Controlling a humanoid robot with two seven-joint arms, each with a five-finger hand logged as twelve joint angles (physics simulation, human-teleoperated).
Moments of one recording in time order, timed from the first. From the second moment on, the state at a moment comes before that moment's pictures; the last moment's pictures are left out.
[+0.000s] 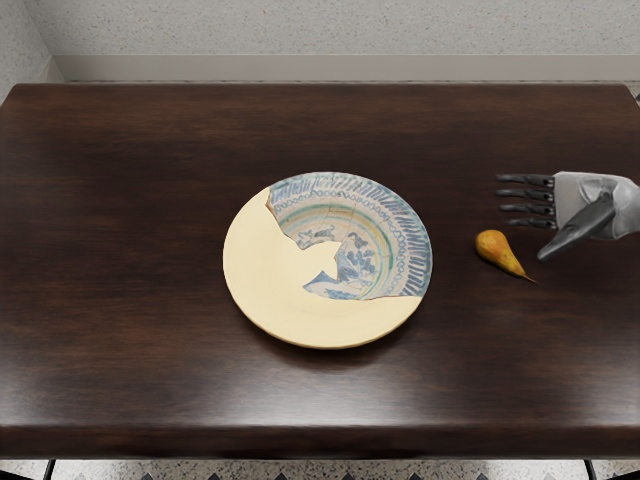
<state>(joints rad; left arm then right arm) 0.05 0.00 -0.02 -0.26 -0.13 0.06 -0.06 0.86 -0.92 0.44 1.11 -0.01 0.61 -0.35</state>
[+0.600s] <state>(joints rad) 0.05 0.00 -0.02 -0.26 -0.13 0.06 -0.06 0.97 -0.80 0.49 1.51 -0.75 0.14 -0.60</state>
